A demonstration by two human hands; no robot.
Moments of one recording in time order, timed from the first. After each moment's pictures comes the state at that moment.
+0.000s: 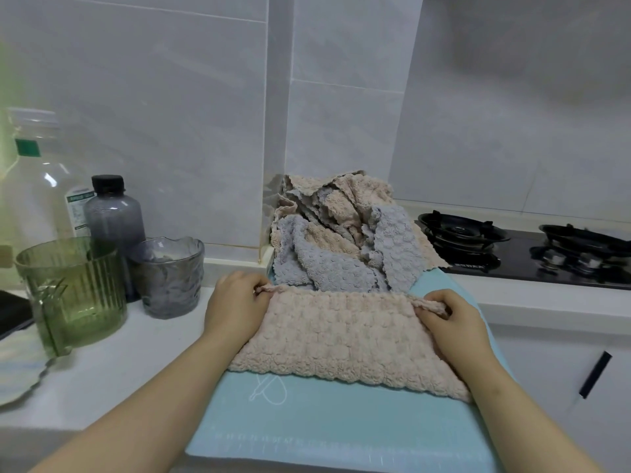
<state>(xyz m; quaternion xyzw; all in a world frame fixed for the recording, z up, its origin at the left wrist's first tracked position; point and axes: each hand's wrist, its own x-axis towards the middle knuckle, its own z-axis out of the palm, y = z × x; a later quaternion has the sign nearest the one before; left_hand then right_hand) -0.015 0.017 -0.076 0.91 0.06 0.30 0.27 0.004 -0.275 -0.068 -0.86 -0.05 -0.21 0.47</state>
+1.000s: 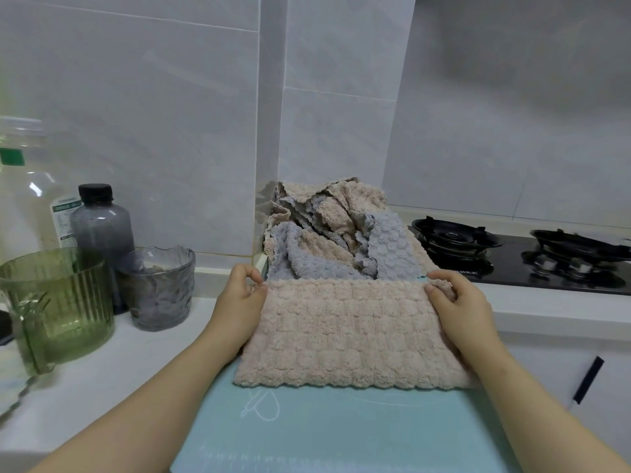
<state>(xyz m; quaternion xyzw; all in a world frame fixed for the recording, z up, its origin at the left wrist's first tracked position) -0.012 0.004 -0.070 0.76 0.05 0.23 0.60 0.016 -0.281 -0.041 -0.85 -0.05 -0.25 0.47</state>
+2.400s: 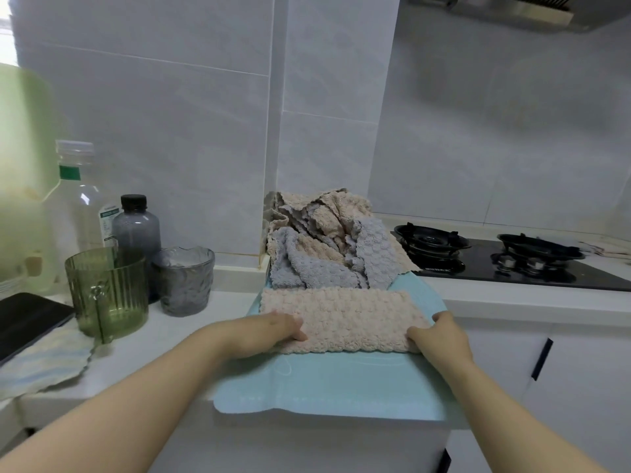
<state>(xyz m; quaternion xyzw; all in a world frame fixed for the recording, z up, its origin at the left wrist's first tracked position) -0.085 -0.001 -0.040 0.94 -0.10 -0.15 0.30 -0.050 -0.274 -0.057 -0.92 0.15 -0.10 0.36</state>
